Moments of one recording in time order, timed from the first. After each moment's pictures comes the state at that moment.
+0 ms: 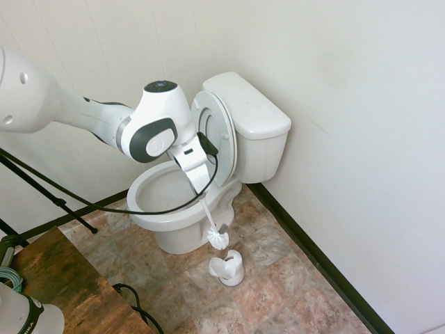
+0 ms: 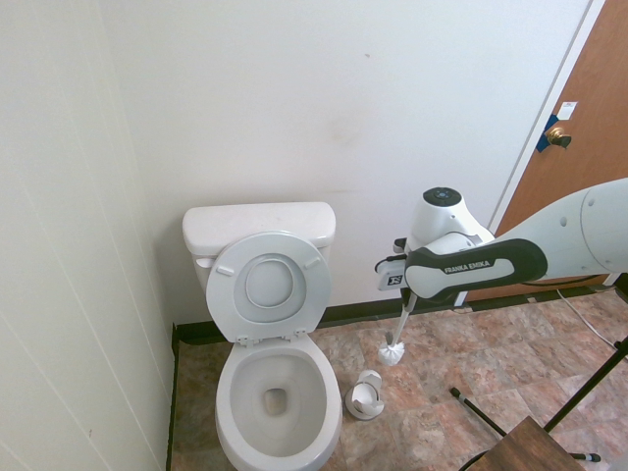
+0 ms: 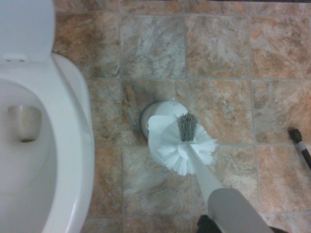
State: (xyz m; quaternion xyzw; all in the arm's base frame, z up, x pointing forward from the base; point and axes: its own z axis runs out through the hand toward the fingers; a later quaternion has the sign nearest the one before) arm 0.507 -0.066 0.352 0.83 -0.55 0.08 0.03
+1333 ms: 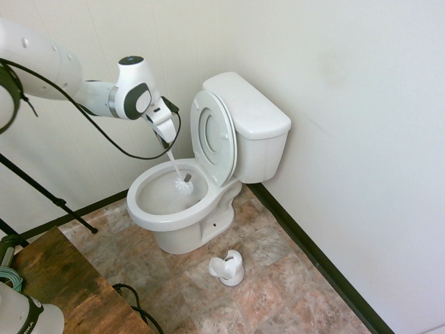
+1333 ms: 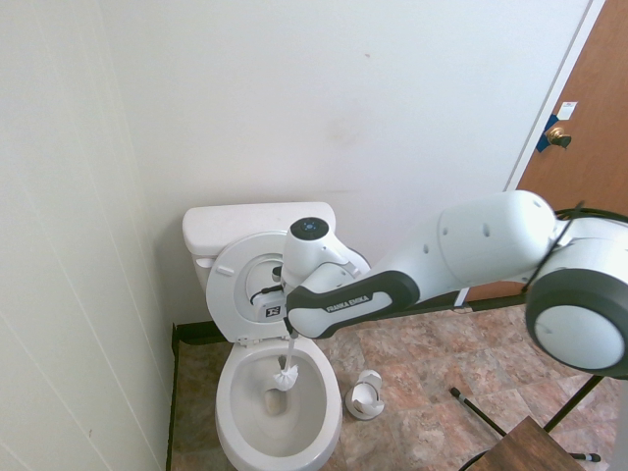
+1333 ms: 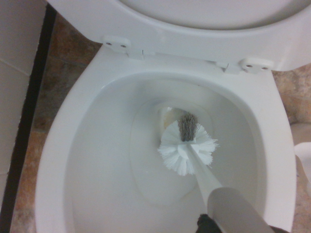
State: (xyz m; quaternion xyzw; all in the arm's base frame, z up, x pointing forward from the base) arm 0.620 0.163 0.262 0.87 -0.48 0.08 -0.03
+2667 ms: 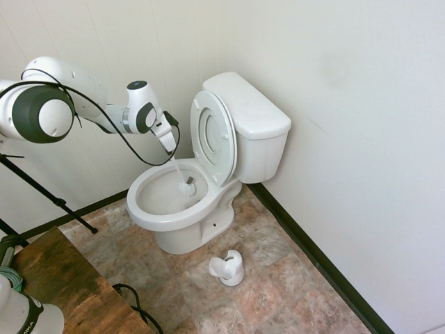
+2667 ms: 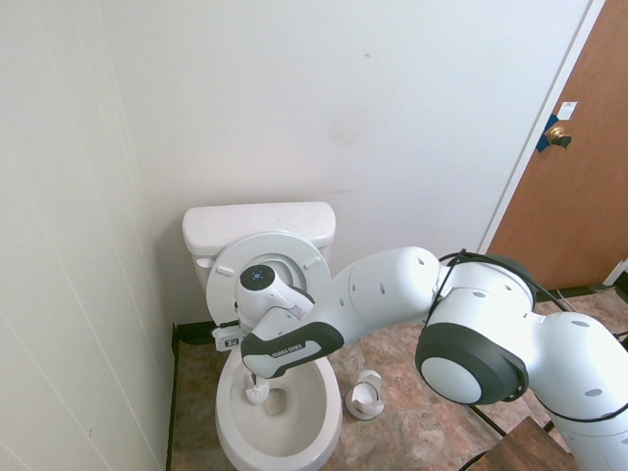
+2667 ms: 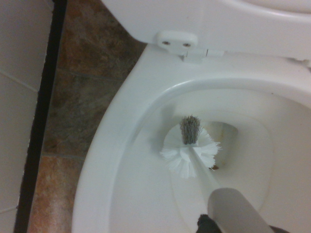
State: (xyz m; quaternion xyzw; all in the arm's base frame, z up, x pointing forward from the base) arm 0.655 0.247 0.167 0.86 -0.50 0.09 -0.02
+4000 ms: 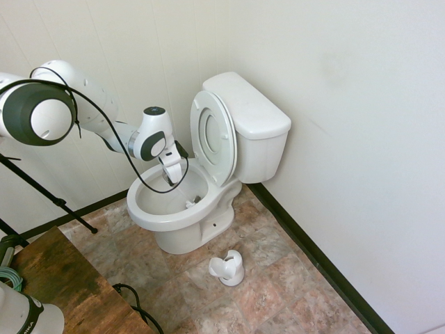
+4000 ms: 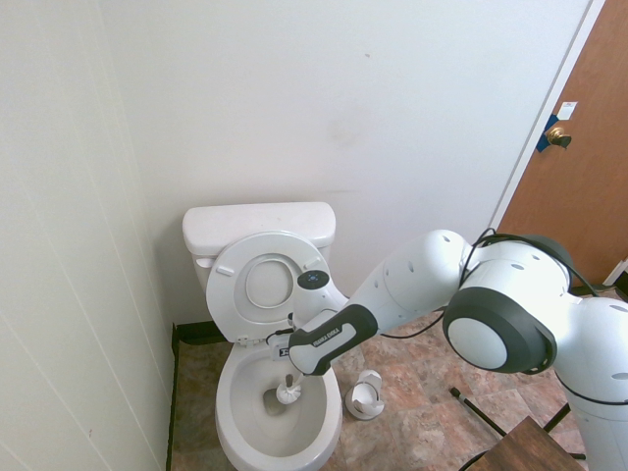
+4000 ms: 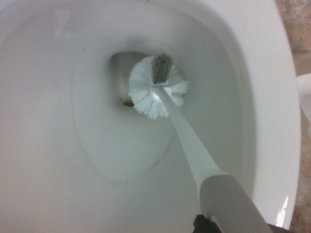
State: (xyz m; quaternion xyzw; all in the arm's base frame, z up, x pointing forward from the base) arm 0.609 0.110 0.128 0.84 -0.55 0.02 0.00
